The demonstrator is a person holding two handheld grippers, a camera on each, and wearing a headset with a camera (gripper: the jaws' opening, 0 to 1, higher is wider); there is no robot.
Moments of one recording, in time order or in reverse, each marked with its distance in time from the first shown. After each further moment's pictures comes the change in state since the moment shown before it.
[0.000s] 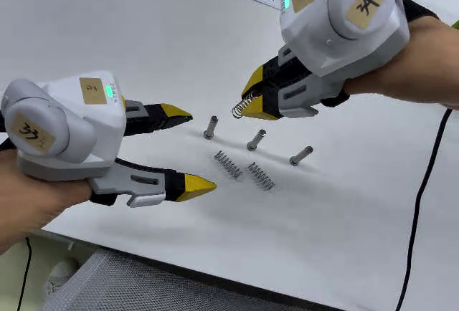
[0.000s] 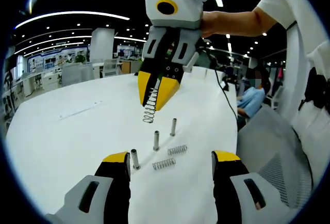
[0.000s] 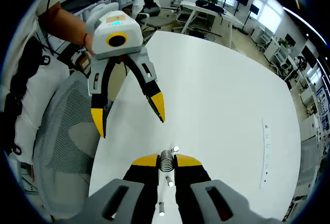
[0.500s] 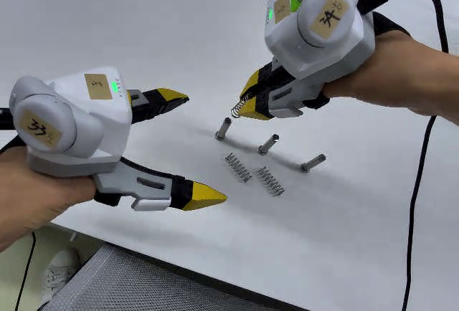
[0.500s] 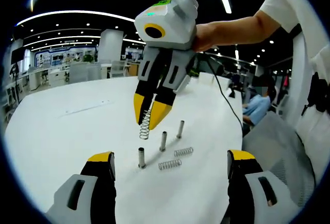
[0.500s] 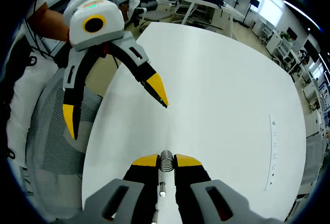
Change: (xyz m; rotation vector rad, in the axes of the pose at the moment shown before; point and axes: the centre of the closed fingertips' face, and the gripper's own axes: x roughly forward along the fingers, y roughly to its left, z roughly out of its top) left arm -0.003 0.013 -0.003 -0.053 -0.047 0.046; right arm 0.044 -0.017 -0.007 0.021 0.049 0.032
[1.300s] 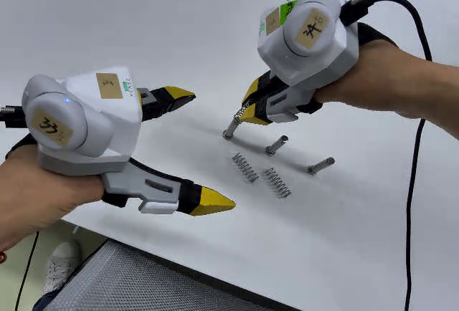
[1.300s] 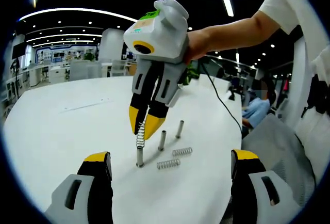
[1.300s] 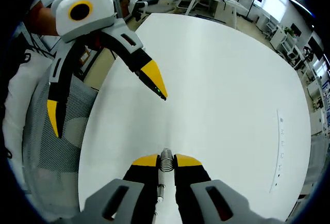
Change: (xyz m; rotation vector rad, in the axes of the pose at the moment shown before) left arm 0.001 -0.001 -0.004 -0.028 -0.009 -0.008; right arm 0.023 -0.001 -0.008 -0.001 0.046 0.034
